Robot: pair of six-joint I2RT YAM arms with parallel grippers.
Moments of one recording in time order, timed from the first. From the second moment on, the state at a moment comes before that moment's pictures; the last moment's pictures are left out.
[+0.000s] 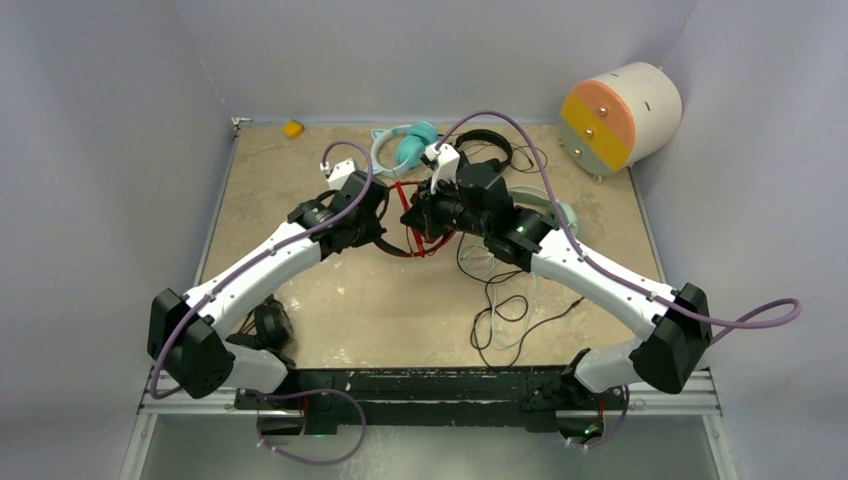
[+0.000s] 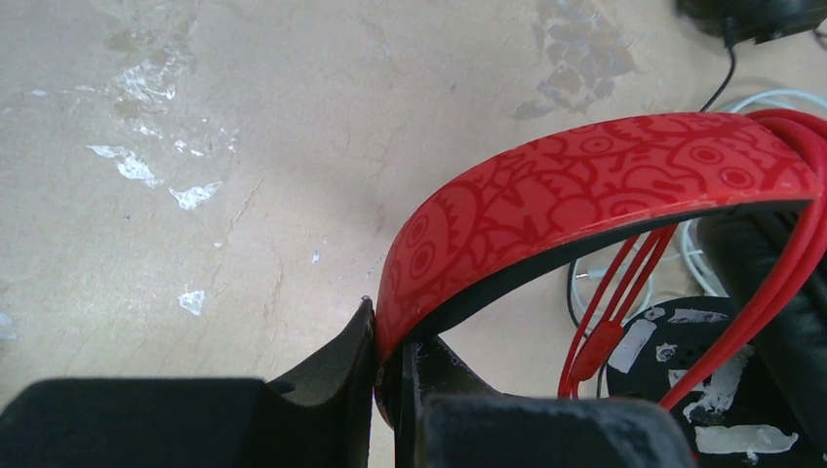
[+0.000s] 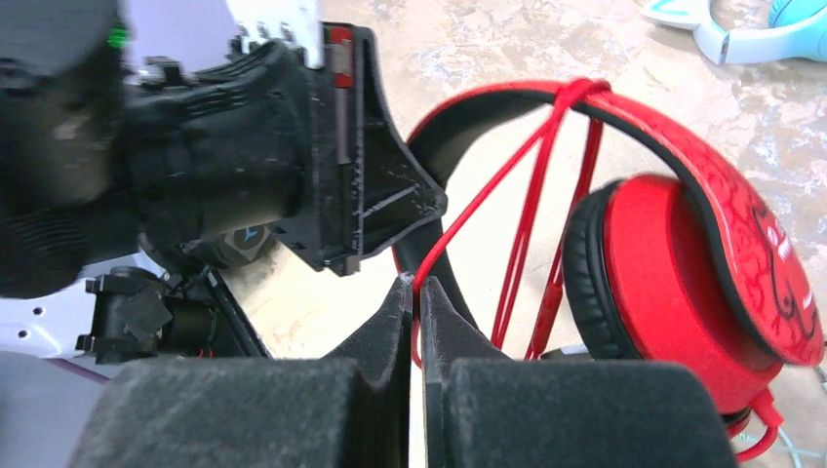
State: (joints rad) left arm -0.64 1.35 1.18 -0.72 -0.40 -0.91; right arm 0.82 1.41 1.24 -0.21 -0.16 0.33
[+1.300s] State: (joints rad) left arm -0.61 1.45 1.23 -0.78 -0.22 -0.91; right arm 0.82 1.32 0.94 0.09 -0.24 0.09
